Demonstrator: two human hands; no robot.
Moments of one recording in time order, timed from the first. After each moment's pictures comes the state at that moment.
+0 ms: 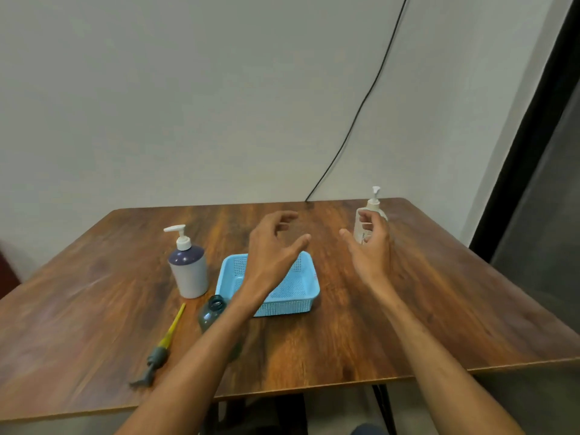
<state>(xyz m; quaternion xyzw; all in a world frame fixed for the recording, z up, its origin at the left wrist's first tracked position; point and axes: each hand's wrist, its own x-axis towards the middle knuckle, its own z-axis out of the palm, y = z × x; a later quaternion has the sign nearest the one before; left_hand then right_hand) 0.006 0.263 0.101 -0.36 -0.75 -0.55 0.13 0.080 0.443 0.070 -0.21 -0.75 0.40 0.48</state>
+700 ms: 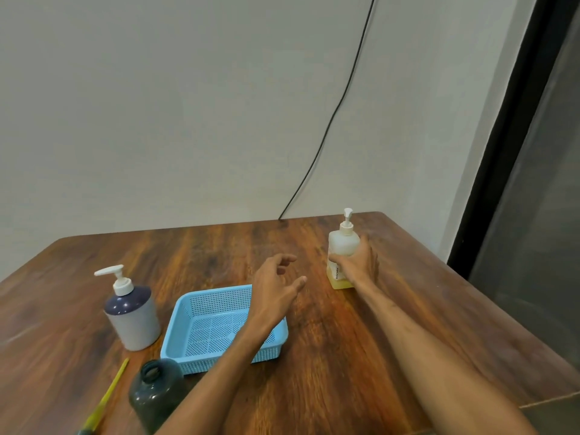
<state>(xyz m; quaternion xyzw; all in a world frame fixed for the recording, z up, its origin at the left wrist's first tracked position) -0.026 0.363 0.049 -0.33 -0.78 -0.53 0.03 0.020 0.561 0.042 -0.35 -0.75 0.41 0.38</state>
